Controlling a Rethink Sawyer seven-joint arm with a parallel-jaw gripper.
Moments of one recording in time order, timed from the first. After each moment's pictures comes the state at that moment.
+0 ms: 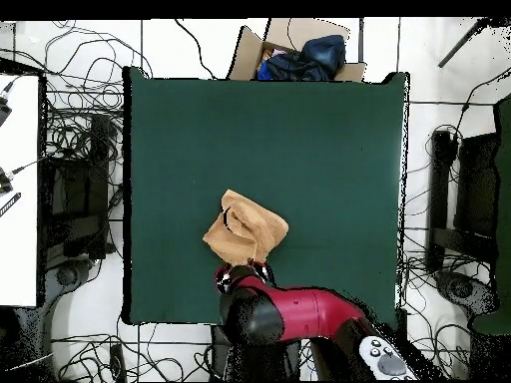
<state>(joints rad) -0.59 -0.87 0.37 2.31 -0.37 0.10 1.57</state>
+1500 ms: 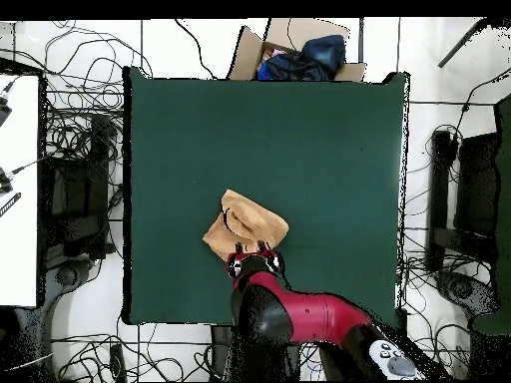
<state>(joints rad) -0.61 -0.83 0.30 2.31 -0.33 -0.15 1.57</state>
